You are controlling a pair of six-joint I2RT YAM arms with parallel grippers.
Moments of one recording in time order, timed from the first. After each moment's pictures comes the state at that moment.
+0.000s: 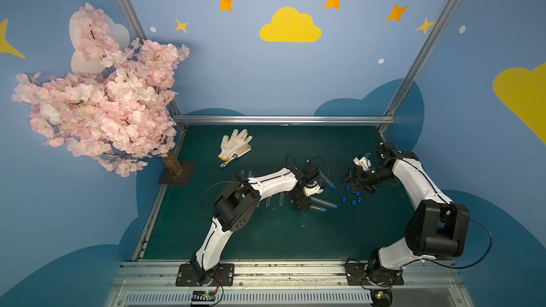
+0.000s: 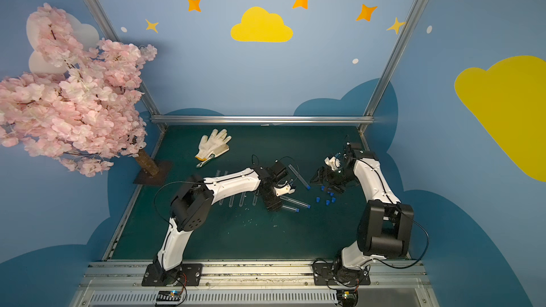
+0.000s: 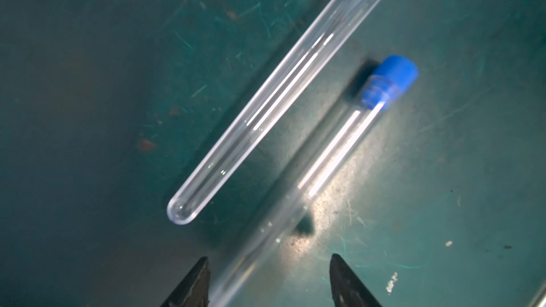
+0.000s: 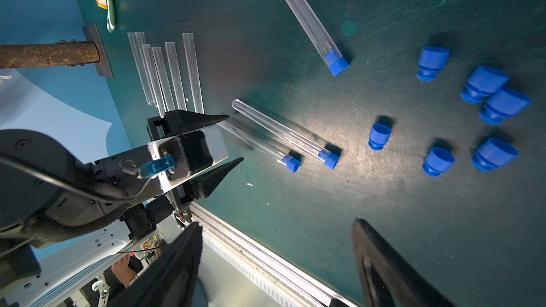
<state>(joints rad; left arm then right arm) -0.88 2.15 1.64 -0.86 0.16 0.27 -0.06 1.54 1.22 -1.16 -0.63 0.04</state>
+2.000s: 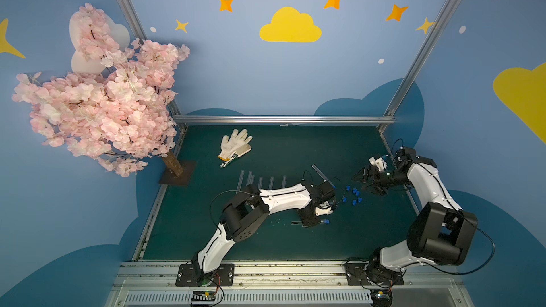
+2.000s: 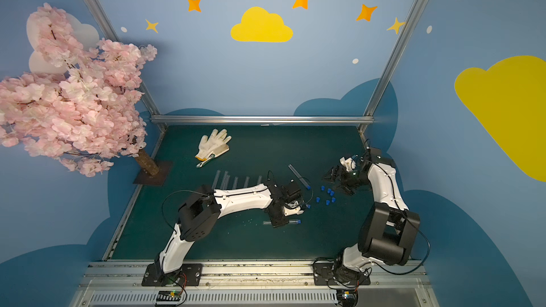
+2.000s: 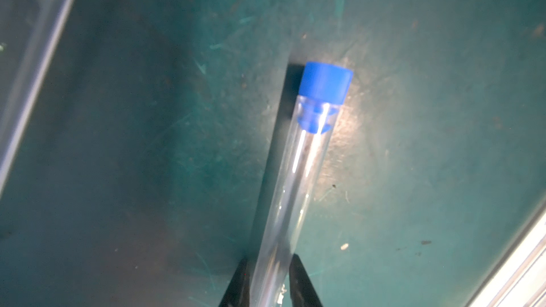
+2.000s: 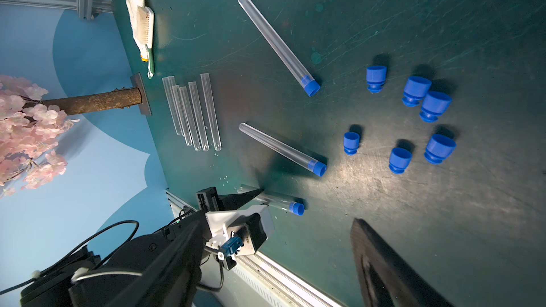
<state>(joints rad) -1.07 2.17 1.64 -0.92 0.11 0.20 -0.25 1.51 1.18 -1.14 -0.74 0.02</state>
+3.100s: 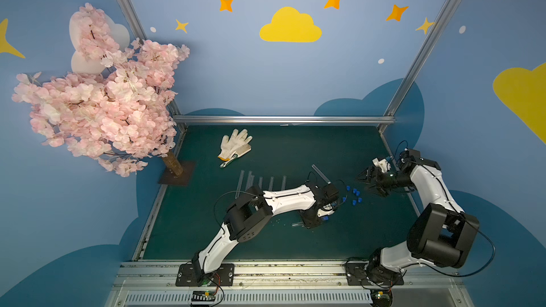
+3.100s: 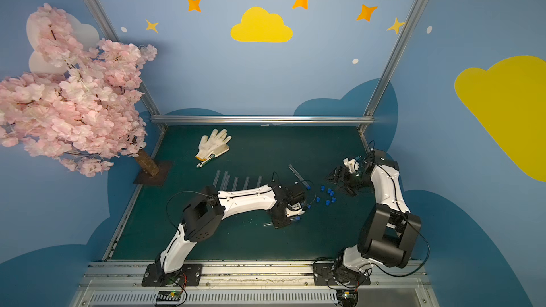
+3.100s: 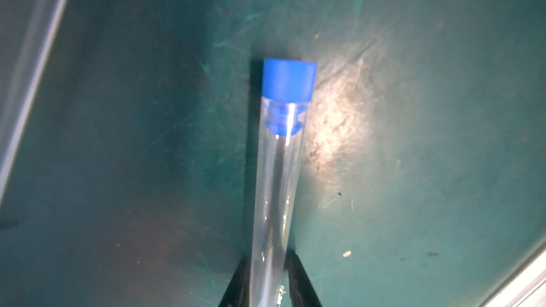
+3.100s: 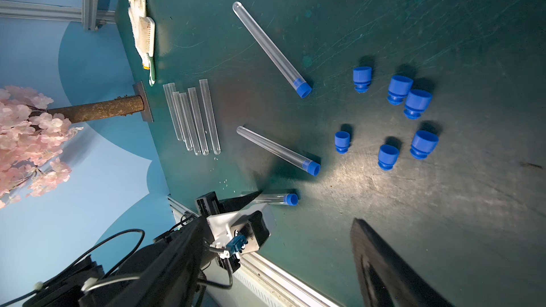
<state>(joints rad) -1.09 2.21 1.71 -0.99 0.05 0.15 -0.30 1.49 1.16 -1.14 -0.74 0.01</state>
